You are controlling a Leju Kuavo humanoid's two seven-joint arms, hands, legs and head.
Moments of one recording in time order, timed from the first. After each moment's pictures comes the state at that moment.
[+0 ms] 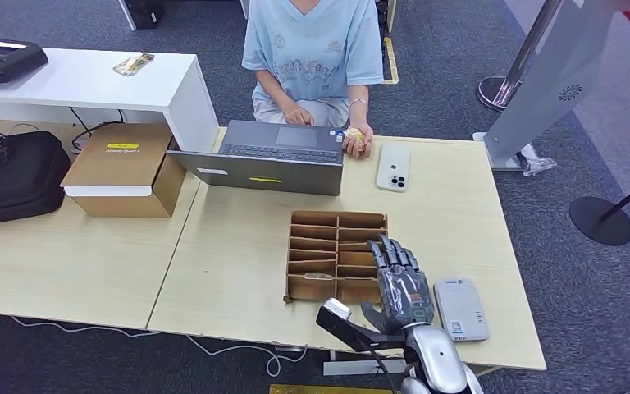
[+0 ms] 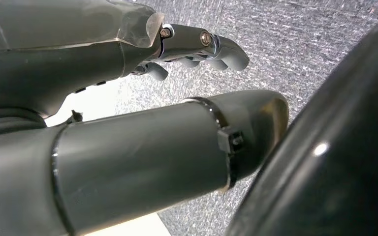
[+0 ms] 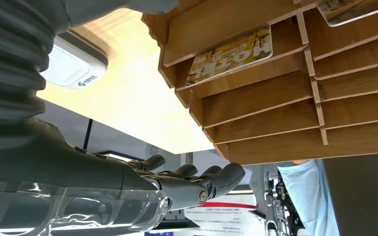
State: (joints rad) left arm -0.05 -0.08 0.36 -0.21 -1.54 -0.10 0.02; right arm 0.05 0.01 0.34 -1.56 1.43 0.02 0.15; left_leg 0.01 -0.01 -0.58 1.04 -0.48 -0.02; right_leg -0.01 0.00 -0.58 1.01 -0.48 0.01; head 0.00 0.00
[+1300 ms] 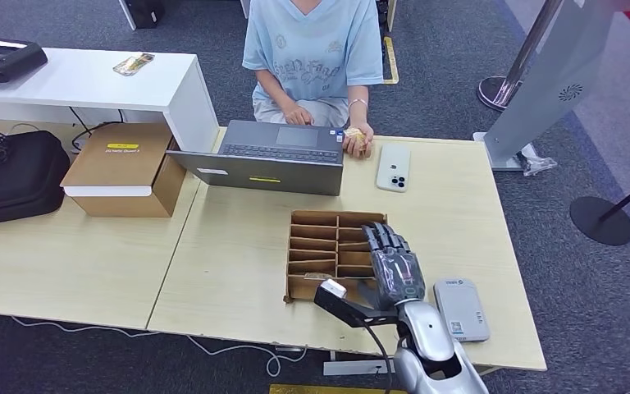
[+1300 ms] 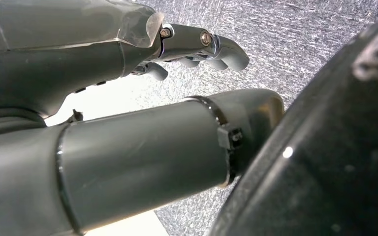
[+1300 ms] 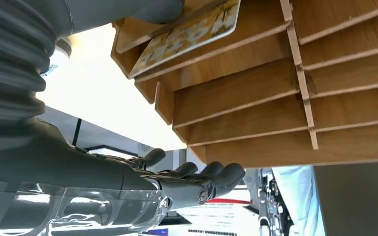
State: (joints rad) left arm -0.05 -0.09 0.35 -0.21 -1.52 -0.08 0.02; right arm -0.10 0.01 0.34 -1.35 1.41 -0.06 0.12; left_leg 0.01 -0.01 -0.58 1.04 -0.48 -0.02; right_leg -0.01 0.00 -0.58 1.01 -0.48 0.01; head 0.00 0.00
